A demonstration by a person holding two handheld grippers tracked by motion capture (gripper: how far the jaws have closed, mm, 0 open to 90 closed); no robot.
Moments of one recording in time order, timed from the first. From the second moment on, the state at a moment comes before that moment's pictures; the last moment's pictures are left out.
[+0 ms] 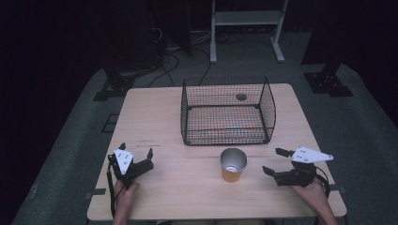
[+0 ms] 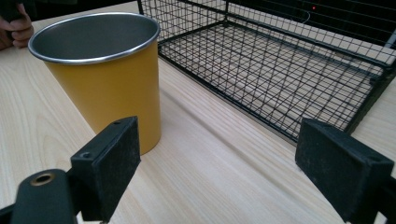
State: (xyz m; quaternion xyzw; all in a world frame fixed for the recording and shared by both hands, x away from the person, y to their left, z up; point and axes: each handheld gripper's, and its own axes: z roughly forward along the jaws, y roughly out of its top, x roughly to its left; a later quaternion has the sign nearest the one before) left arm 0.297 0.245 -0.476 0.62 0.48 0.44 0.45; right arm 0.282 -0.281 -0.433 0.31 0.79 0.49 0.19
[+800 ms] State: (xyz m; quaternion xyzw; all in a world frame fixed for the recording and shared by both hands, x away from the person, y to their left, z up) left arm 0.297 0.244 -0.476 0.62 0.47 0.44 0.45; right arm 0.274 -0.252 -0.430 0.27 0.80 0.51 0.16
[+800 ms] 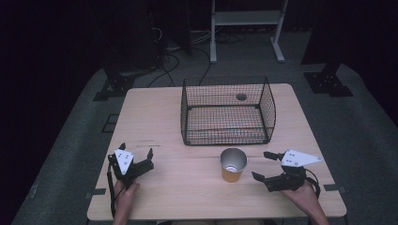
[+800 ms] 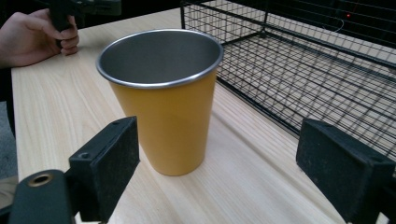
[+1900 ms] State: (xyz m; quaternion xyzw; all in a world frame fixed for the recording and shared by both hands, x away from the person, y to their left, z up) left arm 0.297 0.244 -0.476 0.62 0.47 0.44 0.45; right arm 0.284 -0.203 -0.435 0.25 0.83 0.48 0.13
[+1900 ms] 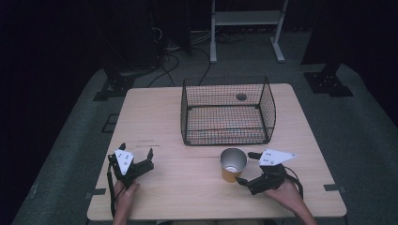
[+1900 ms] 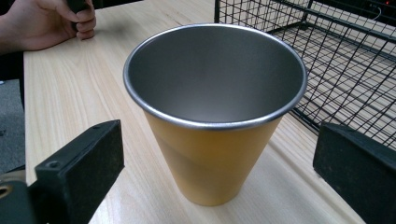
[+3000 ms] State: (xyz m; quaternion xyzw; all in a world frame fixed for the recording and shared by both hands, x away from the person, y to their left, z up) left arm 0.297 0.245 -0.476 0.62 0.47 0.44 0.45; right arm 0.304 -0.171 -0.437 0.23 0.83 0.49 0.12
